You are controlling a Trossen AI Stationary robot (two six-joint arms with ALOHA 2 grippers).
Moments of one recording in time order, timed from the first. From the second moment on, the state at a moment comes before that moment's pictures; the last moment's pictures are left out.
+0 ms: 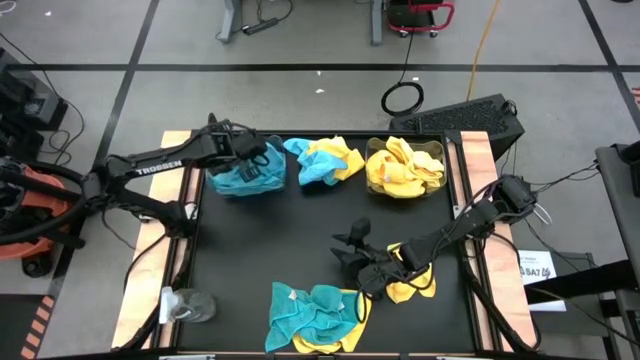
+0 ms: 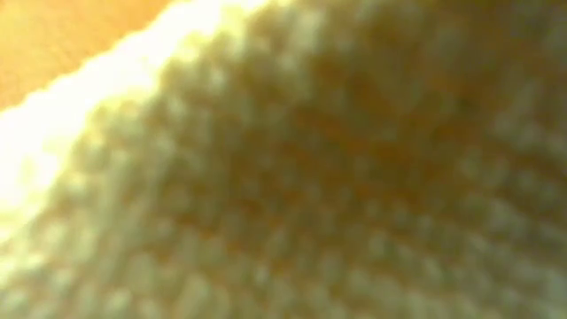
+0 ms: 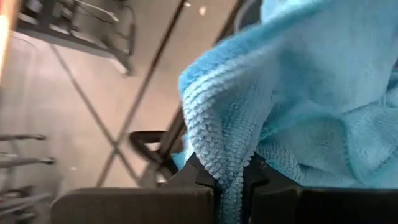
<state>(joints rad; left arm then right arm) 0.44 1.29 1.07 -0.94 -0.62 0.07 0.48 1.71 1.02 0.01 0.87 -0.22</state>
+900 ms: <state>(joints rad) 0.63 1.65 0.96 -0.72 -0.27 0.09 0.50 1.71 1.02 -0.04 0.86 -0.11</state>
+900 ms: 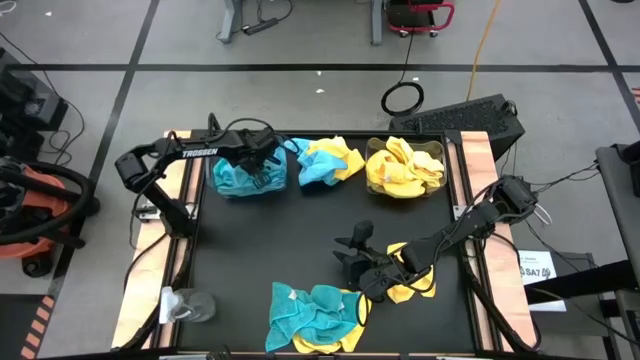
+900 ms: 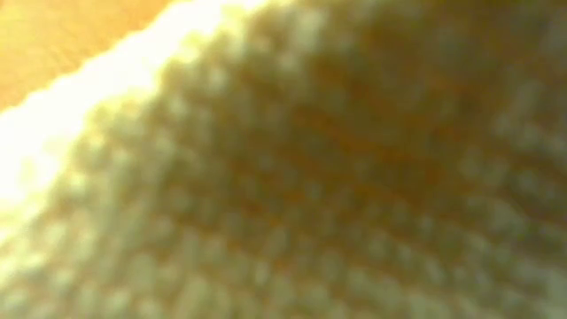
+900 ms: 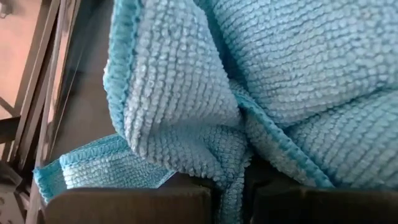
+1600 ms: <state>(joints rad) 0.63 1.44 0.95 -0.80 -0.27 0.09 0.50 1.70 1.02 -0.04 0.86 -0.11</state>
